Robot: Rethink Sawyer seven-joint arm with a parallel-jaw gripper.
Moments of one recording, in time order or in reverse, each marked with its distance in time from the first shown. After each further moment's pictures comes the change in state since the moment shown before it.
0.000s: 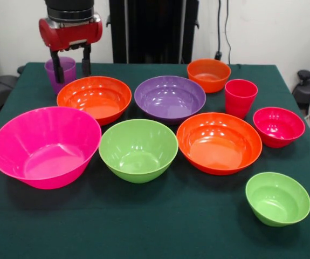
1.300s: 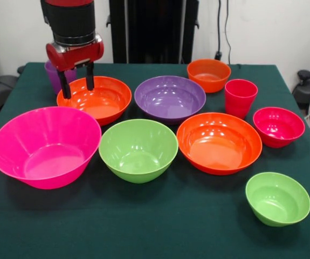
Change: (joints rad) arm -0.028 0.128 -0.001 0.000 -0.119 0.000 0.000
